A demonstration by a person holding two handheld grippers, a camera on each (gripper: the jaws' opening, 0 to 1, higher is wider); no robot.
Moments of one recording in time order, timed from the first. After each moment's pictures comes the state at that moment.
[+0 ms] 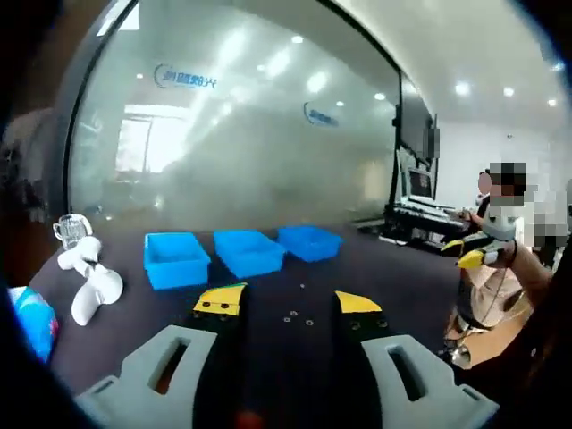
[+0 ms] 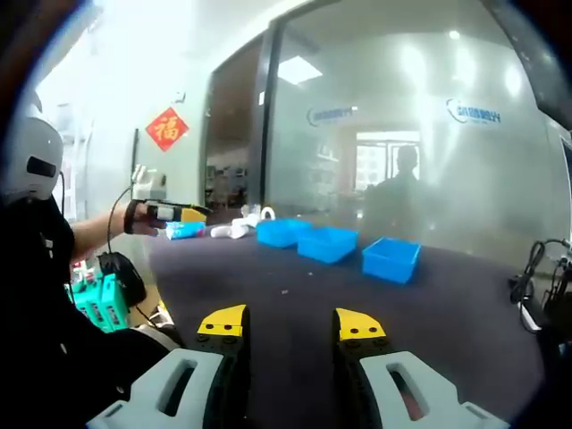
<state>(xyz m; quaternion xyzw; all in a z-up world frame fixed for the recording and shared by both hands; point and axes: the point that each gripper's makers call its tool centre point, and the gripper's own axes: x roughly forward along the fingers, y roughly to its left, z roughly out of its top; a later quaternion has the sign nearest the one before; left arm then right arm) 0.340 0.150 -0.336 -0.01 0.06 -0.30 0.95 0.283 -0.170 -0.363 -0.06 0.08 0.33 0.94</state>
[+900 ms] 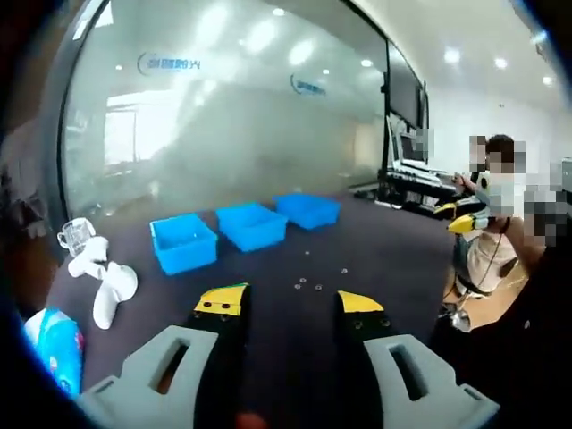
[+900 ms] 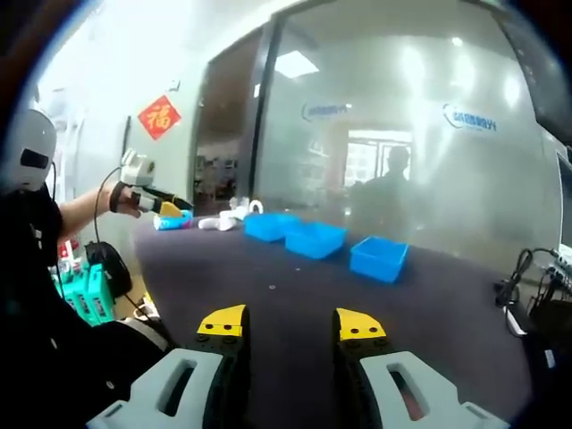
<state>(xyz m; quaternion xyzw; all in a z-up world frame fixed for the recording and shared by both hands) 0.356 0.160 -0.344 0.03 0.12 -0.32 0.94 0.285 -0.178 -0.365 -0.09 0.09 0.29 0.95</state>
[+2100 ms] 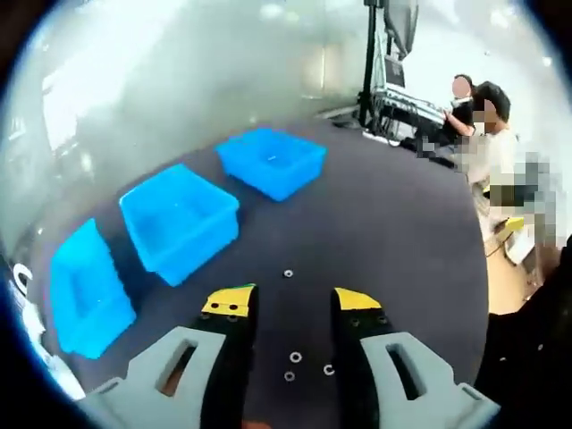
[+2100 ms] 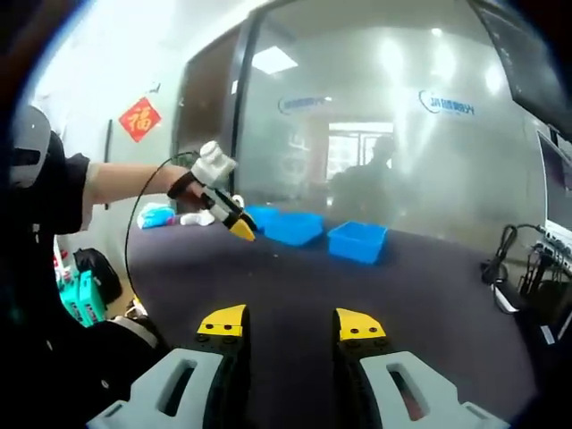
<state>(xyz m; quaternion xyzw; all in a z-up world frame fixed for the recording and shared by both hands) 0.470 -0.001 -0.421 0.15 0.31 -0.40 0.85 0.291 -0.207 -0.386 -0.08 0.11 0.25 0.96</state>
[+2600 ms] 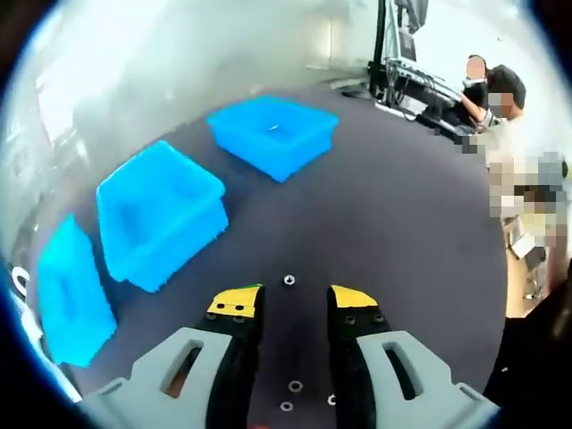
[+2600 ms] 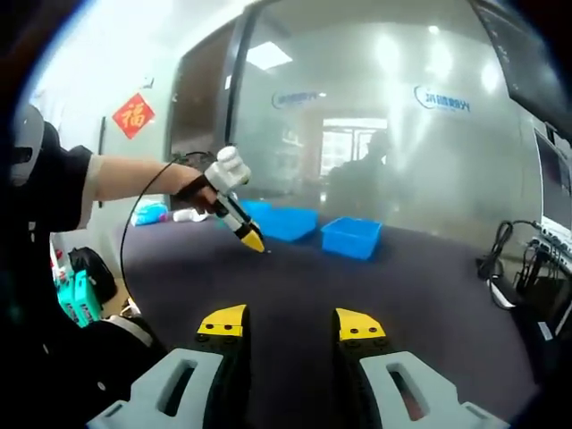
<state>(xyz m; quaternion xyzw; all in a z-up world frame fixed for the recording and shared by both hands) 0.493 -0.014 -0.449 0.16 0.35 -0.38 0.84 0.290 -0.208 -0.387 -0.07 0.11 0.24 0.96</state>
